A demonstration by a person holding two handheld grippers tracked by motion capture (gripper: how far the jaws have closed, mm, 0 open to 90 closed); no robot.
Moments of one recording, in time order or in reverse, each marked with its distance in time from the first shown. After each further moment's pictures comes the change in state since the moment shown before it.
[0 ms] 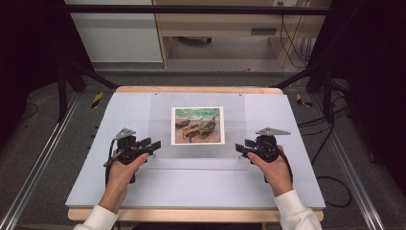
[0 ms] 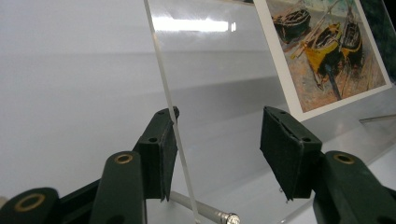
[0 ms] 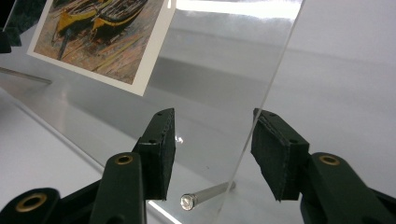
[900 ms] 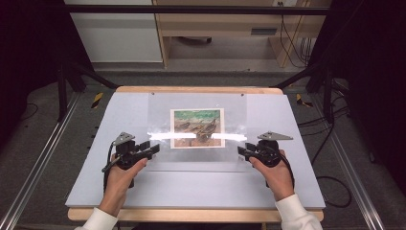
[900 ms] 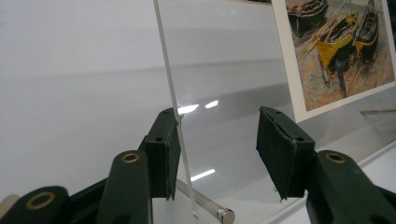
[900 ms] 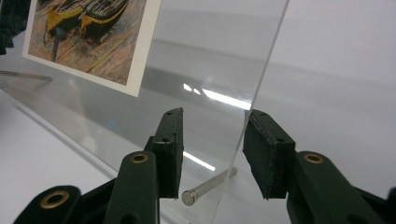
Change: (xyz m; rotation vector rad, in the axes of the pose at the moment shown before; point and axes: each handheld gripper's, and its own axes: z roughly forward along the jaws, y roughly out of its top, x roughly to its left) left arm -0.008 -0.008 -0.010 -0.007 0.026 0.027; right arm 0.007 -0.009 -0.010 -0.016 -0.022 -0.003
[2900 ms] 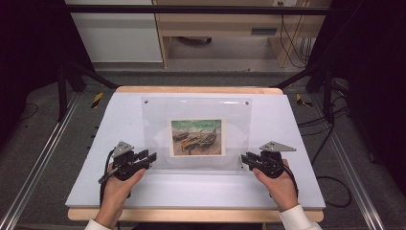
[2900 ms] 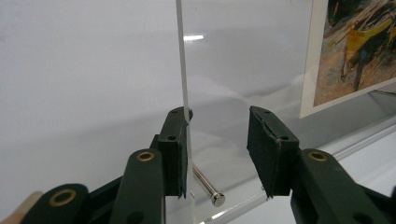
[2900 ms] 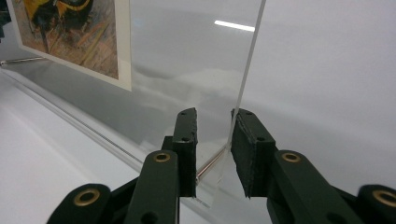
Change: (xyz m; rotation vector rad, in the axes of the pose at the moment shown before) left arm -0.013 -0.020 -0.018 0.010 0.039 0.044; right arm 0.010 -0.023 -0.017 0.006 -0.011 -0.039
